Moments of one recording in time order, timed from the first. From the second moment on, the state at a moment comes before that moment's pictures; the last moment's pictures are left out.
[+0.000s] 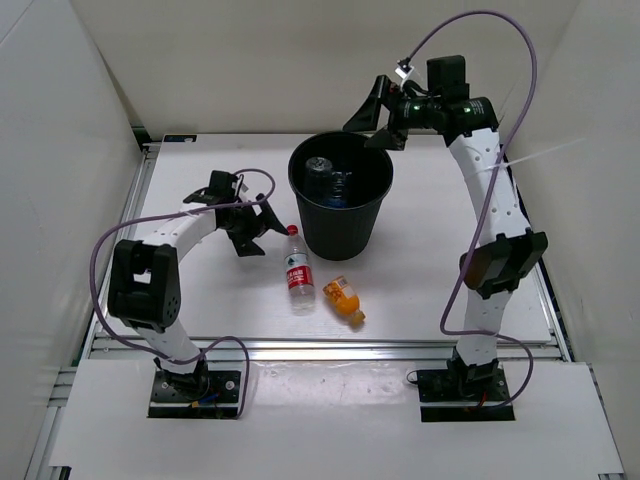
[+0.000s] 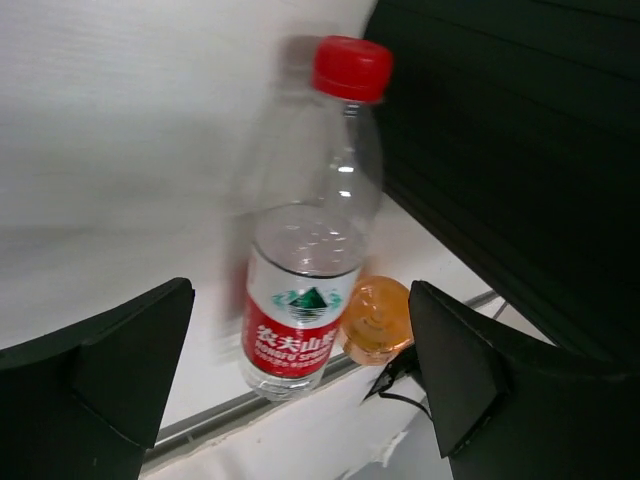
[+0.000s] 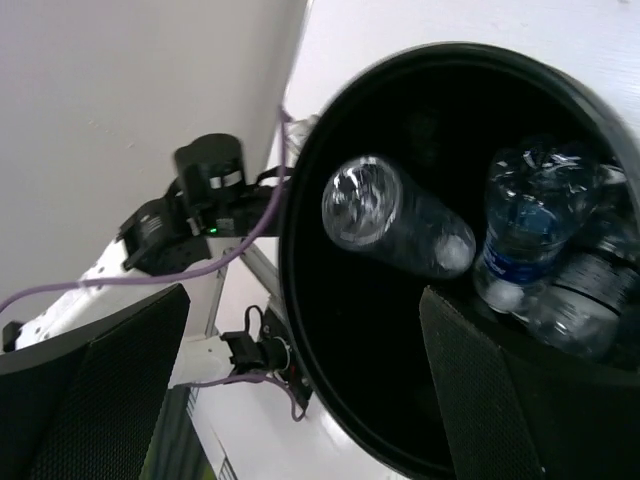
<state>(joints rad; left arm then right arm) -0.19 1.70 1.15 -0.55 0.47 -0.71 0.29 1.98 2.36 -0.93 -0.77 0.59</state>
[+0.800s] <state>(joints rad) -0.35 1.90 1.20 -0.55 0.46 -0.59 0.05 1.79 2.18 -0.95 -0.78 0.57</state>
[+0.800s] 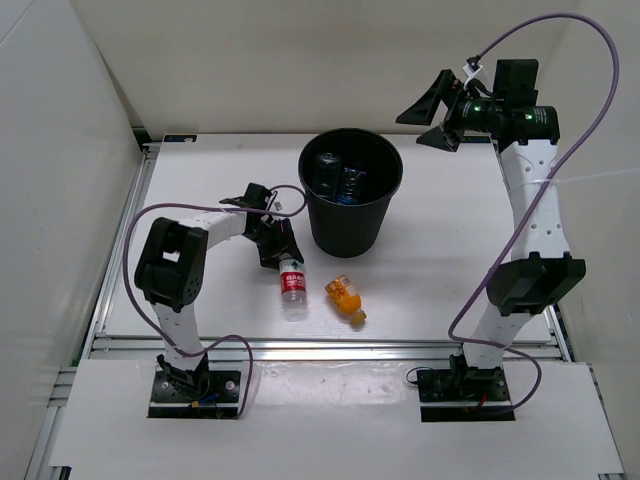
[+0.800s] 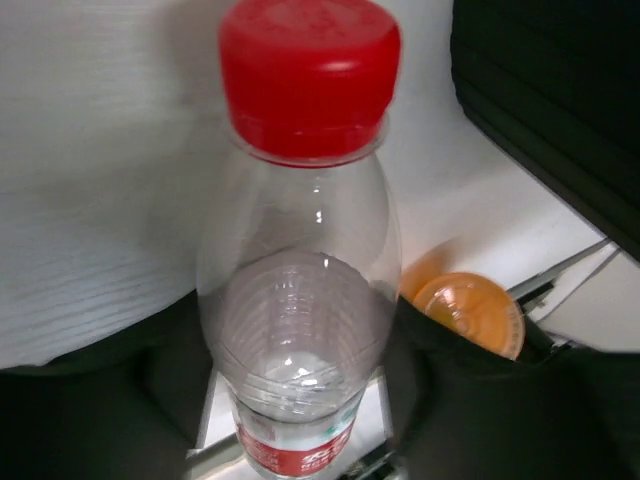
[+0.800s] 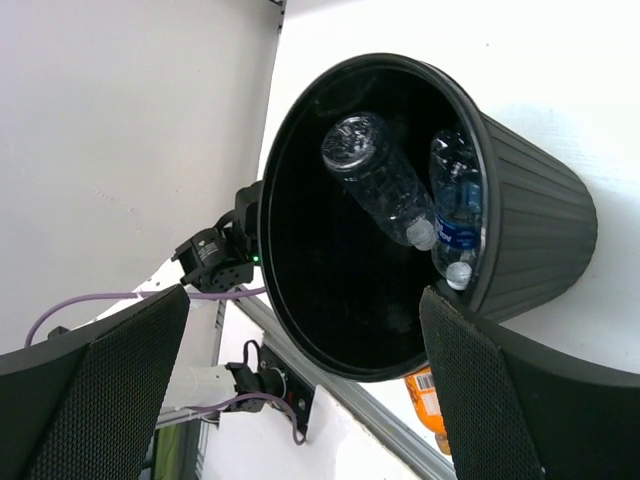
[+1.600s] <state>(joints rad) -0.32 1.85 2.34 -0.86 0.16 -0.62 -0.01 1.77 1.96 -0.95 -0.79 0.59</state>
